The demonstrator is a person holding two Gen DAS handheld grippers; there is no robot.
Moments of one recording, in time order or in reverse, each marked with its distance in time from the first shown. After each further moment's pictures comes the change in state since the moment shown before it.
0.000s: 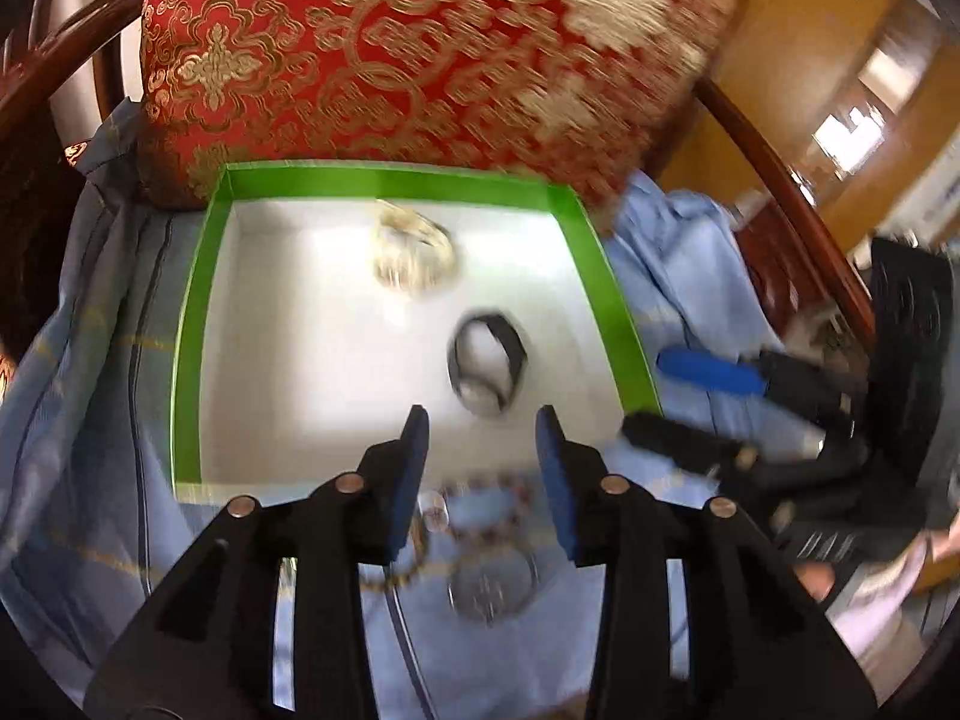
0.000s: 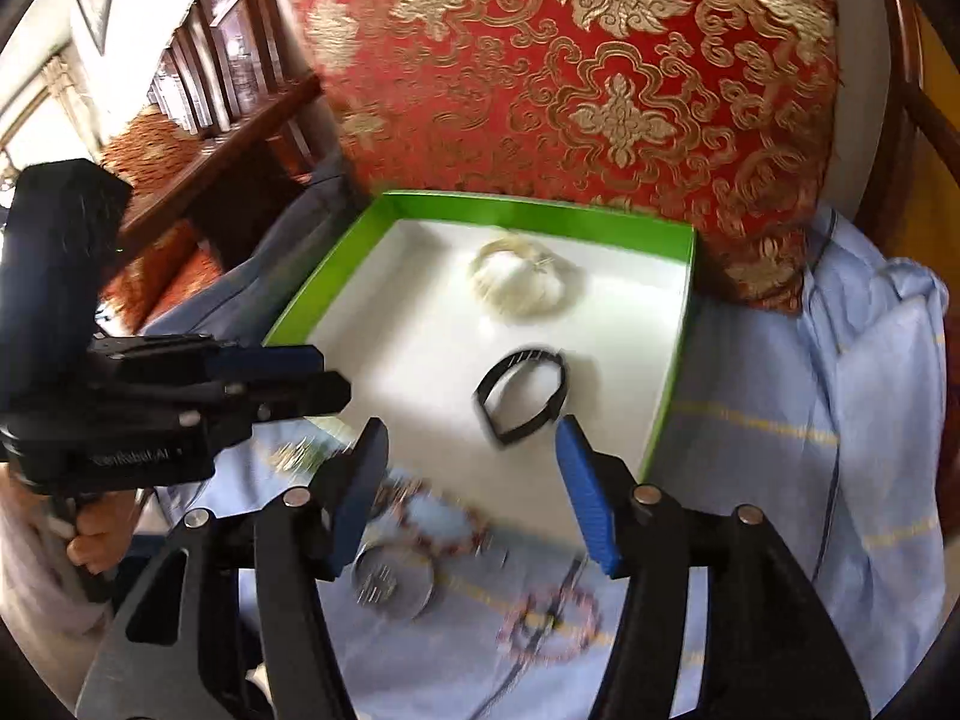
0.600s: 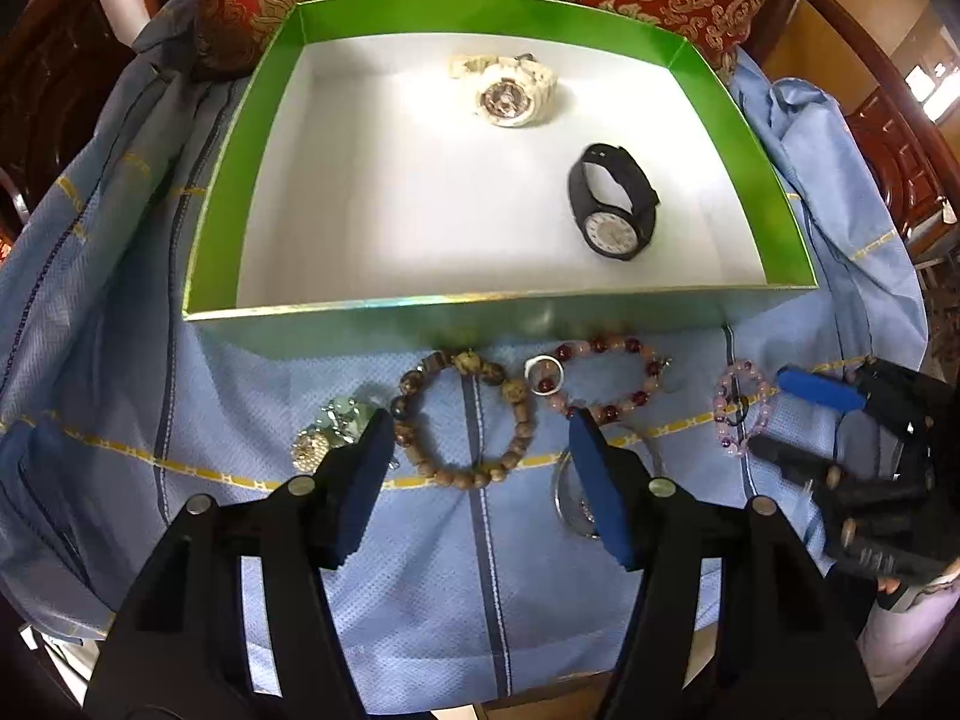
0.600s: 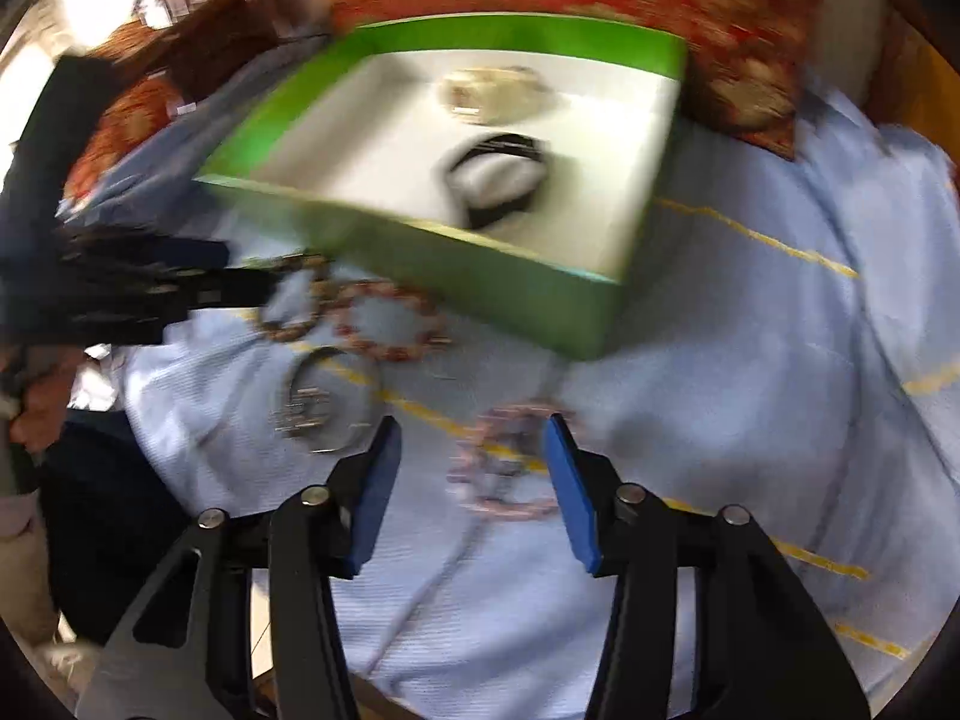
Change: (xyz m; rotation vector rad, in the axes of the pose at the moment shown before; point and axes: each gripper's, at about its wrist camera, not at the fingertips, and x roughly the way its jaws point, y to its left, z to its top) left arm 0.040 0.028 -0.046 -0.048 0.207 0.228; right arm 0.036 -0.001 -0.080 -0.057 0.191 -0.047
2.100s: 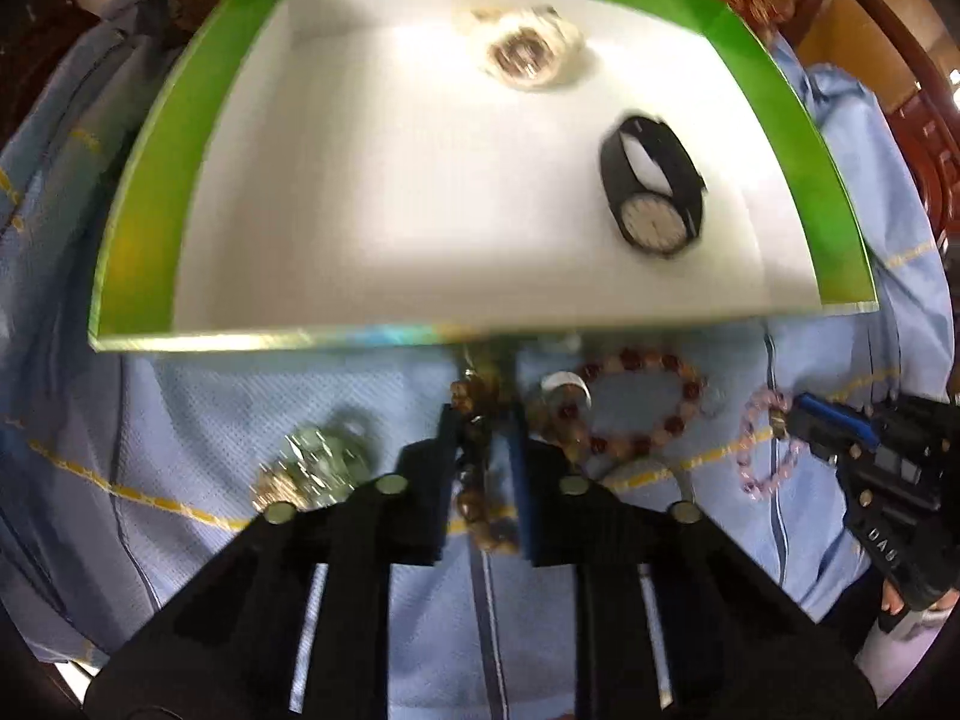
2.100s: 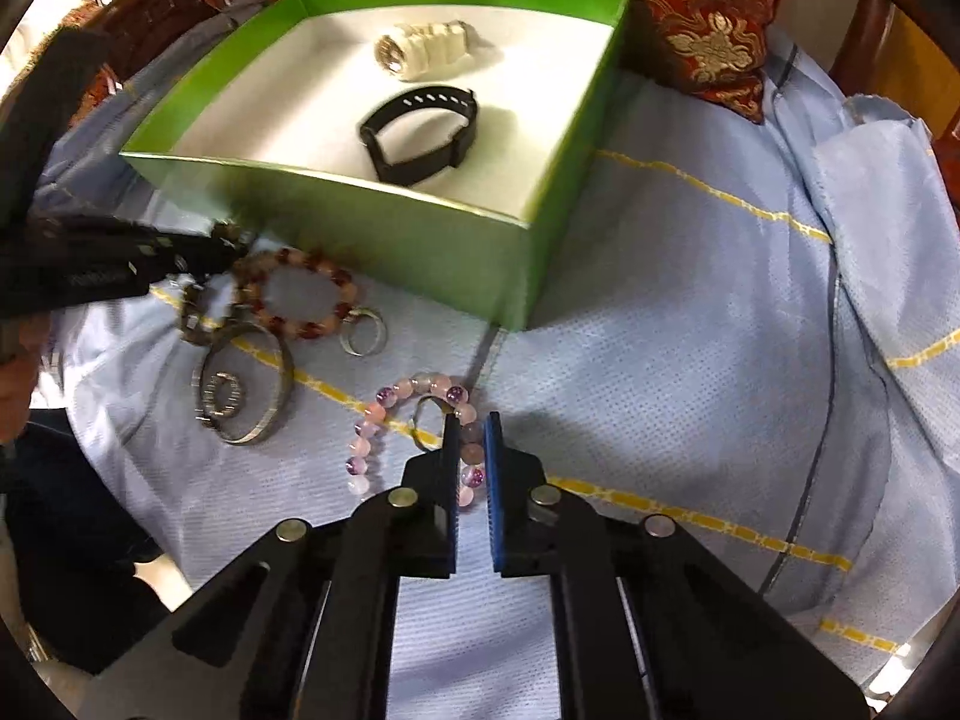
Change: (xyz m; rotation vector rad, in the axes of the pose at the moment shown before) left arm 0.044 -0.002 0.017 -0.023 0.082 -0.007; right arm 0.023 -0.015 0.008 0.063 0.067 -0.133
